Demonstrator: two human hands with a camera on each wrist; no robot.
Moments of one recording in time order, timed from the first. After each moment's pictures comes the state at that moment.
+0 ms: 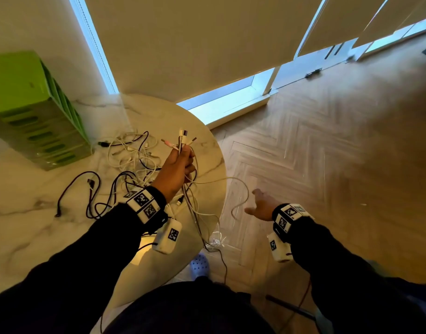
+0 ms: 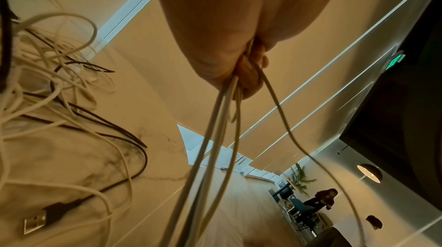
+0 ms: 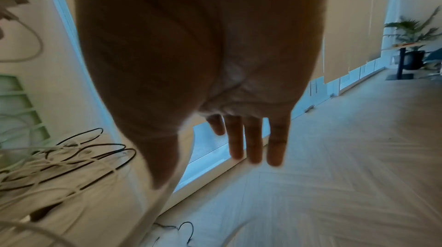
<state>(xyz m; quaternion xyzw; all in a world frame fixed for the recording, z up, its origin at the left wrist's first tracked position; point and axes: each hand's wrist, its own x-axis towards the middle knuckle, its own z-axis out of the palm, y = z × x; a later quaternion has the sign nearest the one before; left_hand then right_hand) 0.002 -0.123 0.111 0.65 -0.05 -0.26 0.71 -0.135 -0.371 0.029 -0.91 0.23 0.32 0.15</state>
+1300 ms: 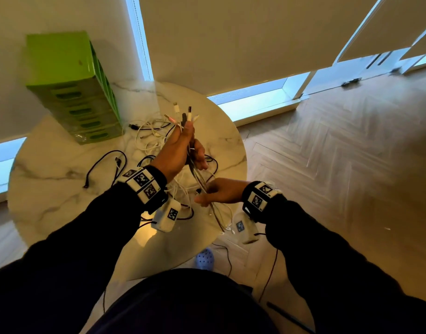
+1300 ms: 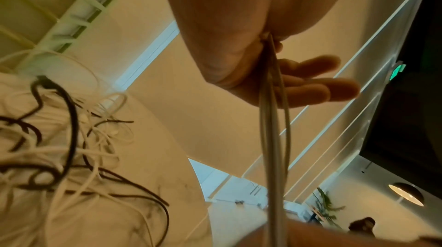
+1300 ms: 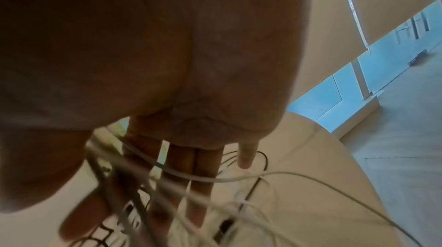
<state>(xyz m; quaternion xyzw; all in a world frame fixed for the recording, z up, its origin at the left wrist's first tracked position) 0.012 -0.078 0.141 0.62 -0.10 -0.23 0.74 -0.047 -0.239 0.087 -0.85 -0.05 0.41 0.33</state>
